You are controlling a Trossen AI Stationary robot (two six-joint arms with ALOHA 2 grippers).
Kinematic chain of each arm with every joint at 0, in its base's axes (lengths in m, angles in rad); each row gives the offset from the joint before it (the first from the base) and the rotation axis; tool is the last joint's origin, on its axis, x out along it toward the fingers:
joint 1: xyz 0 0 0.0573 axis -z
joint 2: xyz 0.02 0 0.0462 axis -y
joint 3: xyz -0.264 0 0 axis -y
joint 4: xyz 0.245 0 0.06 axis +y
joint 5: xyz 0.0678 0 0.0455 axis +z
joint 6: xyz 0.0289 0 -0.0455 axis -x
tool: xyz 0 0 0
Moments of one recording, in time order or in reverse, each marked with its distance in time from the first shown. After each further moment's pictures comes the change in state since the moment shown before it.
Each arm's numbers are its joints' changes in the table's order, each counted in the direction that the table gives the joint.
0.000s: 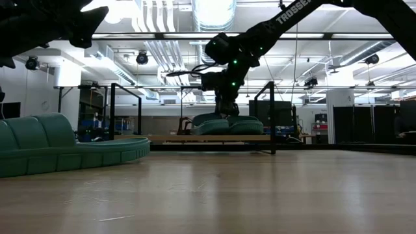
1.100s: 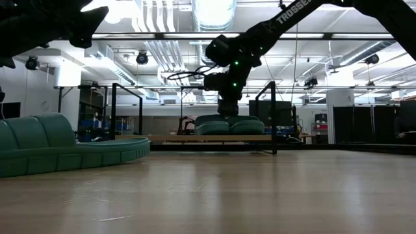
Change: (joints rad) left arm 0.000 0.000 0.000 0.000 0.000 0.000; right arm -0.002 0.001 0.000 0.073 -0.049 -0.222
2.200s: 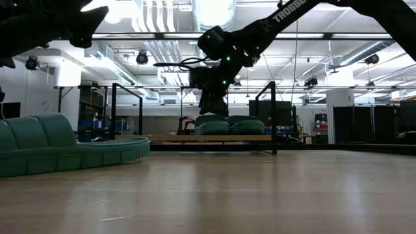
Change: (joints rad) left arm 0.000 0.000 0.000 -0.001 0.000 0.000; right arm -0.067 -0.028 0.004 -0.208 0.110 0.333
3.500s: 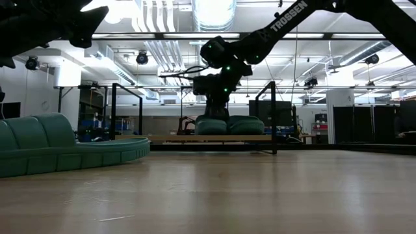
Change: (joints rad) left arm 0.000 0.000 0.000 0.000 0.000 0.000; right arm 0.057 -0.040 0.001 -0.042 -0.061 -0.018
